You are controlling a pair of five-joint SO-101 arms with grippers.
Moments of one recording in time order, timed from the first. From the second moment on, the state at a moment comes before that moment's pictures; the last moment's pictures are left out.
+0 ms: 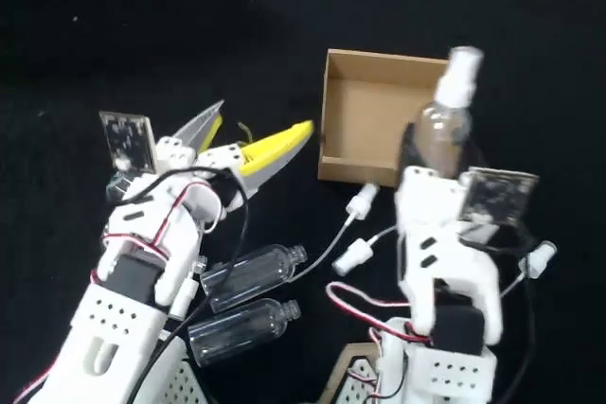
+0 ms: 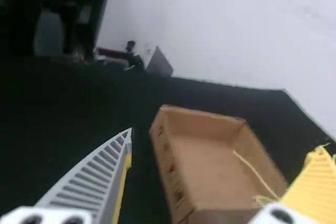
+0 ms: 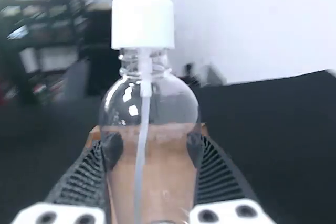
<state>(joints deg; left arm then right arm) 14.2 -68.3 71.1 11.3 19.6 11.4 -92.2 75.0 33.9 -1.4</state>
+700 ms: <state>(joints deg) 11.8 -93.2 96.0 8.7 19.6 43.0 -29.6 50.3 16.8 -1.5</state>
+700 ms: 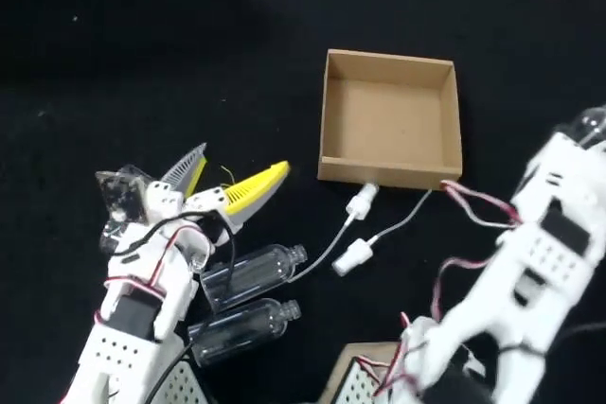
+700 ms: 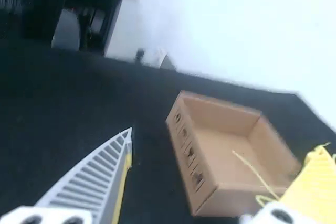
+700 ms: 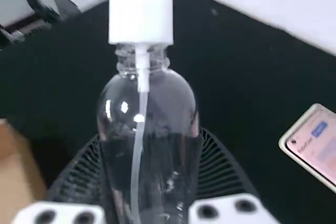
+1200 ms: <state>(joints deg) 13.2 -101.0 96.2 16.7 19.6 44.1 2.2 51.8 -27.1 6.3</state>
